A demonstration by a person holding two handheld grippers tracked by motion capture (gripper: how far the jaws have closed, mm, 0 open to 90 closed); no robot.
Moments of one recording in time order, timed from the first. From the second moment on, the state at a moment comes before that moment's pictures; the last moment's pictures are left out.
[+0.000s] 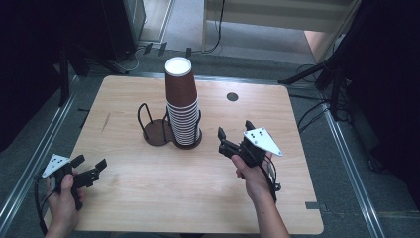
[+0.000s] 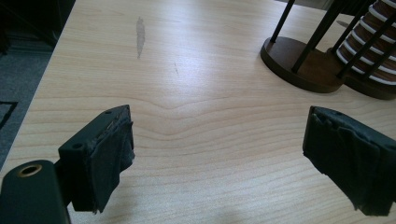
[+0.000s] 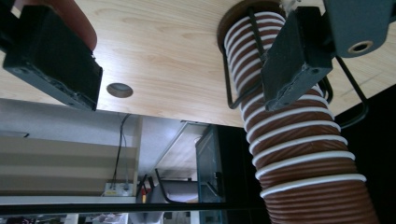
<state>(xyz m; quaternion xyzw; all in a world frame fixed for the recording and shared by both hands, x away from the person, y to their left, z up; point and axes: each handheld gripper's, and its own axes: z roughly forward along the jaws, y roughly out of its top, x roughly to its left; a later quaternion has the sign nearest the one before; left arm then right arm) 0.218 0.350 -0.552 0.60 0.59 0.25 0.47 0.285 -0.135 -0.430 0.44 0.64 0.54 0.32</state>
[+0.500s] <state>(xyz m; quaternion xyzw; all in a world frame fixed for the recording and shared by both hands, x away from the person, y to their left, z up) 0.218 0.350 -0.552 0.61 0.59 0.25 0.47 0.297 -0.103 -0.420 0.42 0.65 0.56 0.31</state>
